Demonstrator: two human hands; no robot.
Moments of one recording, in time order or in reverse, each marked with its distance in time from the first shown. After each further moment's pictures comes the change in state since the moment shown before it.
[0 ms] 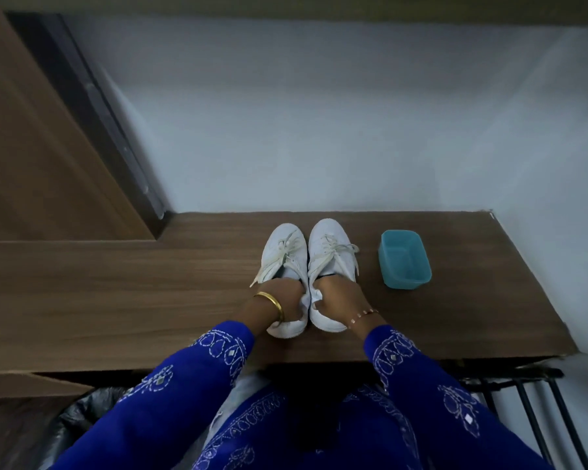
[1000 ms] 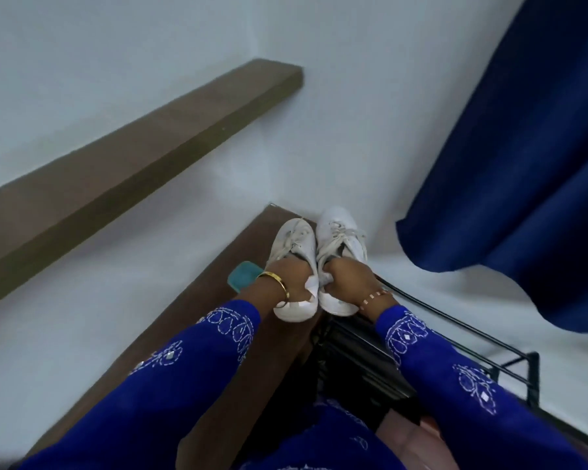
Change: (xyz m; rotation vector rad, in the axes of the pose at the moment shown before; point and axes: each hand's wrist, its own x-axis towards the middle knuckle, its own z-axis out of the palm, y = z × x) left_hand -0.034 0.219 -0.182 0.419 -0.060 0.950; right_hand -0.194 0.039 -0.185 0.248 0.310 0.946
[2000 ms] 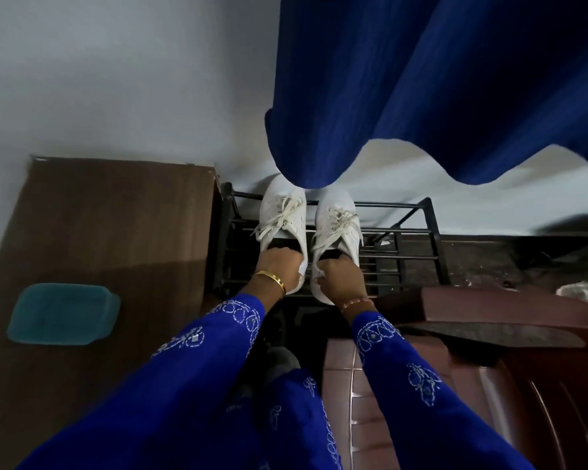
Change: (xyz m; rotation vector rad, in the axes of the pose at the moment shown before) left_hand 0.192 0.135 0.204 0.224 -0.207 0.403; right_hand -0.062 0.205 0.179 0.090 -0.068 0.764
